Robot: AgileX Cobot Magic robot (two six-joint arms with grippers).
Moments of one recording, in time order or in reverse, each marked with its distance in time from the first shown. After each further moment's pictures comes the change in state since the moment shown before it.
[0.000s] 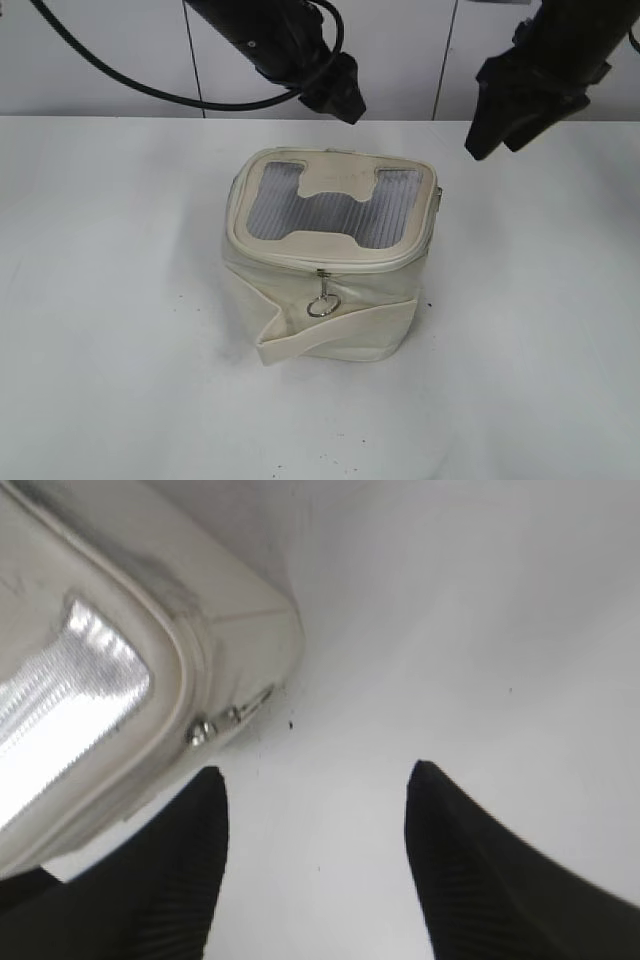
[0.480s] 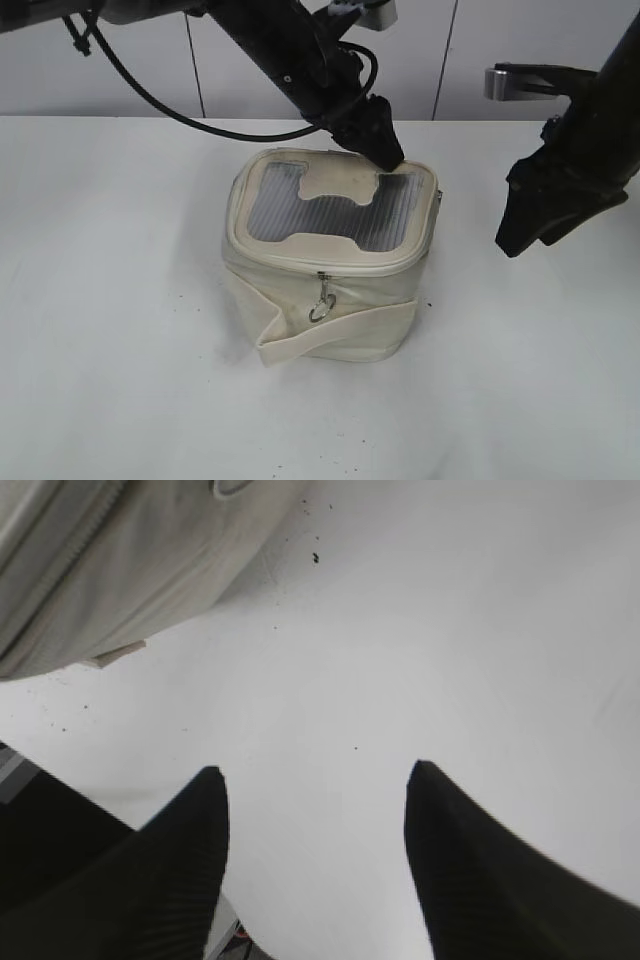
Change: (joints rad) left arm 0.000 0.207 -0.227 -0.240 0.263 0.176; right arm -0.011 -0.159 0.397 -0.004 -0.081 -0.020
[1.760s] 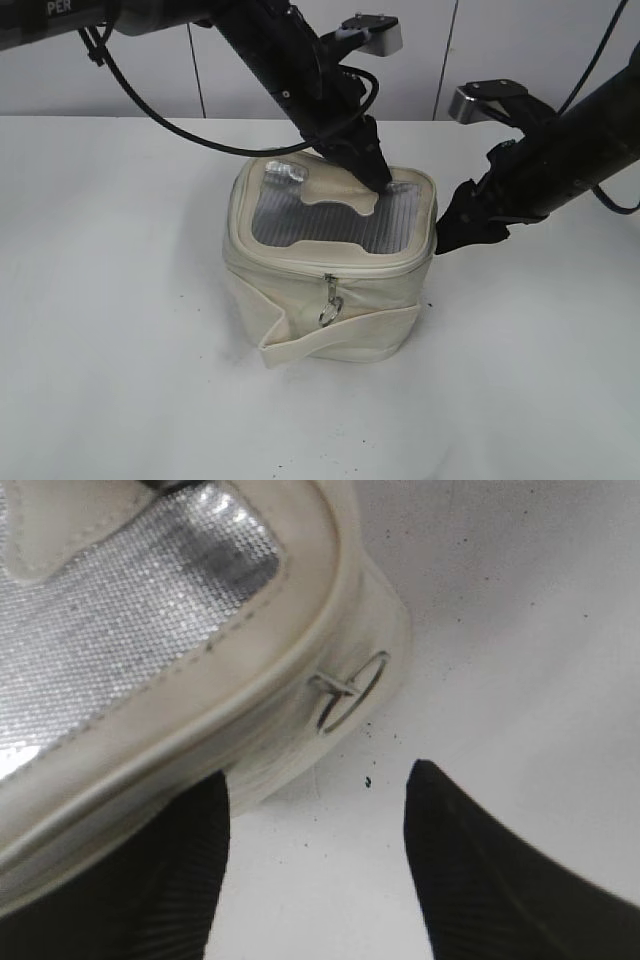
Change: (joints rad) left arm -0.001 0.043 -0.027 -0.013 0.145 0.018; right arm 0.000 0.022 0.223 0.415 -0.435 -0.538
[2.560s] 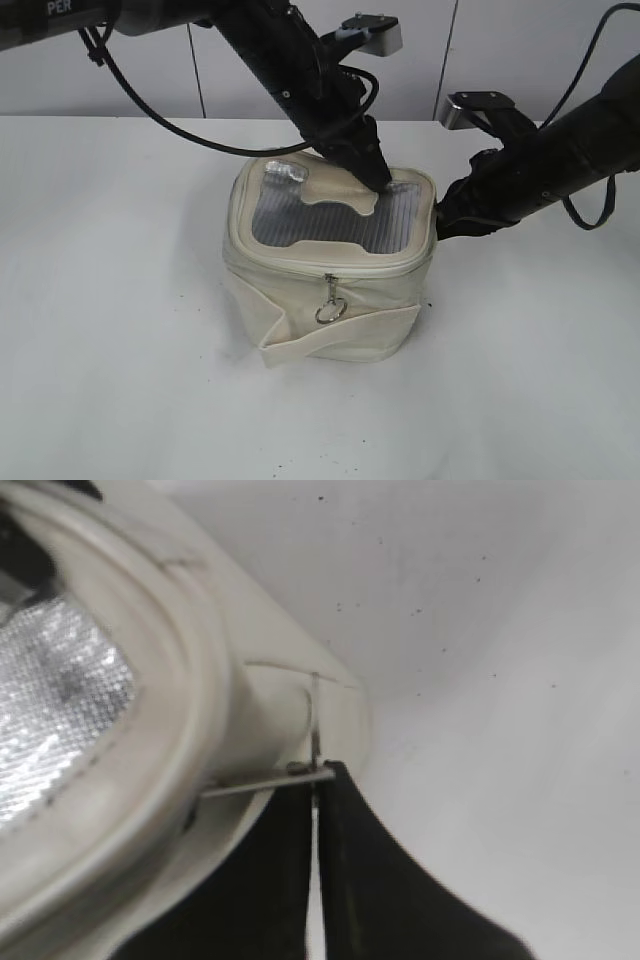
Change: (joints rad) left arm 0.000 0.000 0.000 0.000 0.000 0.000; right arm 0.000 0.103 0.000 0.193 -0.123 -0.130
